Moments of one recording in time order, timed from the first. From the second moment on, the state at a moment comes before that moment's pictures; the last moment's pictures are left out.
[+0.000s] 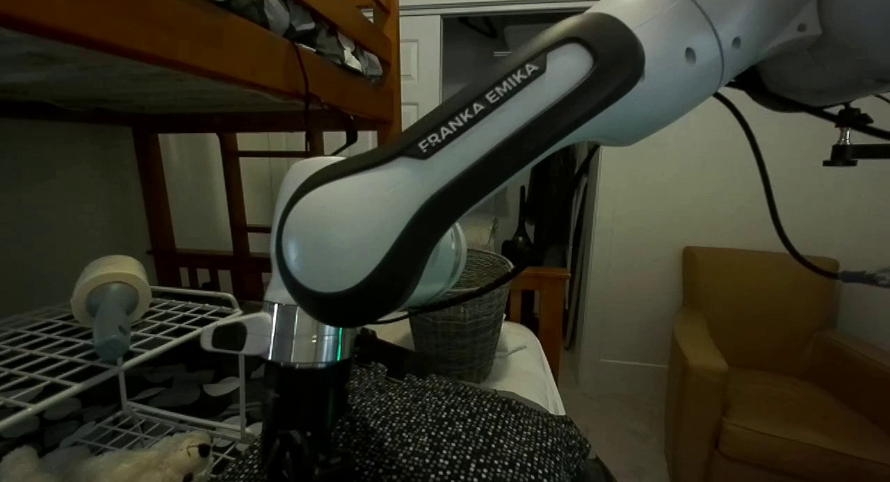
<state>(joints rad) 0.43 0.36 0.47 -1.94 0.15 2.28 -1.02</state>
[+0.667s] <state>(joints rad) 0.42 0.41 0.49 -1.81 0.15 2.08 -1.03</state>
